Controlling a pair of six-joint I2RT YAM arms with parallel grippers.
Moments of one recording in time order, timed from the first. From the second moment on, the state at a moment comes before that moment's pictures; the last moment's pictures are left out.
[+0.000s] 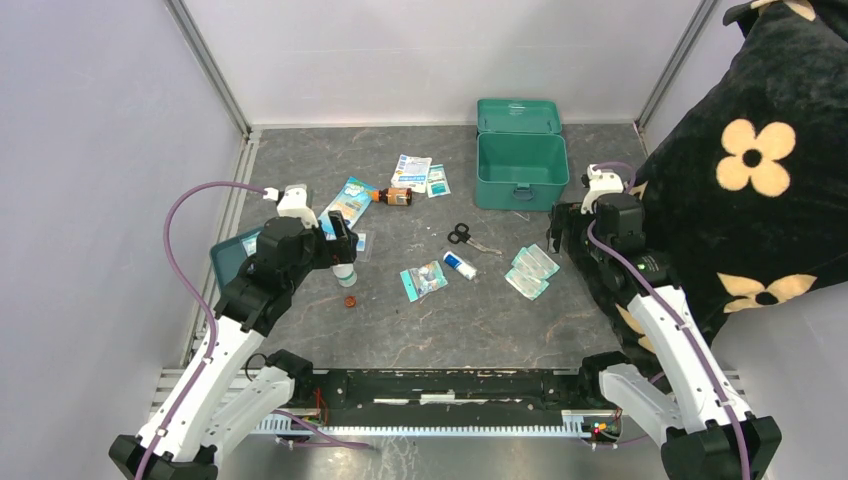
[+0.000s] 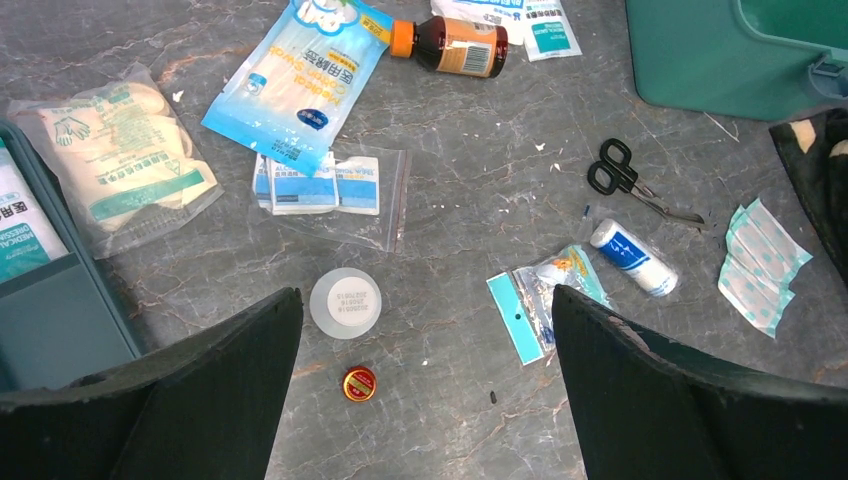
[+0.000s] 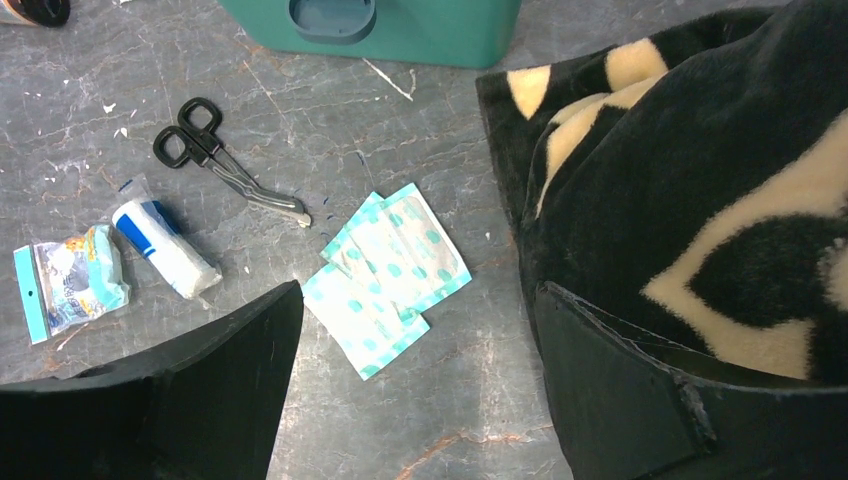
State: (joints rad) left arm -0.40 0.73 0.80 -0.54 -0.18 -0.38; right arm 0.19 0.90 0.86 -0.56 0.07 0.13
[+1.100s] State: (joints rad) left arm -0.40 0.68 0.81 -0.62 -0.36 -0.38; right arm 0.53 1.07 0.69 -0.19 -0.22 0.38
